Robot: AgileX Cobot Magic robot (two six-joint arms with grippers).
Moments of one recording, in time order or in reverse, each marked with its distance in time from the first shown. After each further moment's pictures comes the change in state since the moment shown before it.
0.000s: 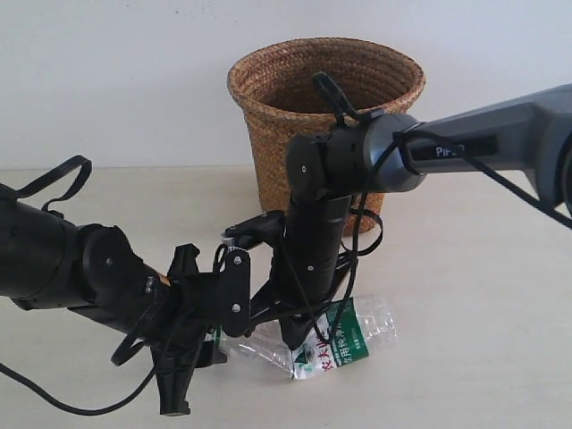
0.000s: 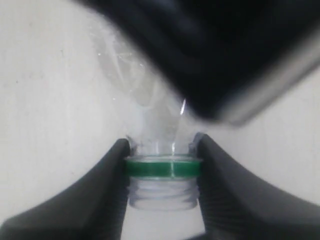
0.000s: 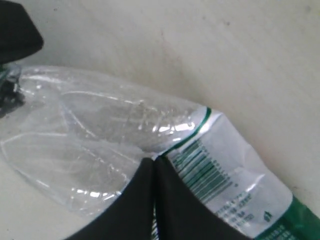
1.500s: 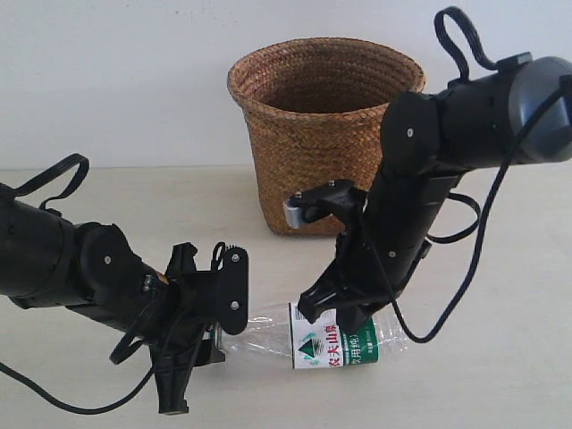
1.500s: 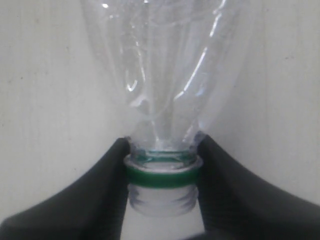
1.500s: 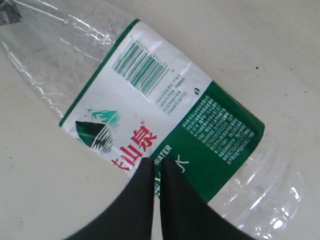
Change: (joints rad) left arm 0.000 -0.002 -0.002 -0.006 0.002 -0.007; right arm -0.088 -0.341 0.343 0.071 -0.140 -0.088
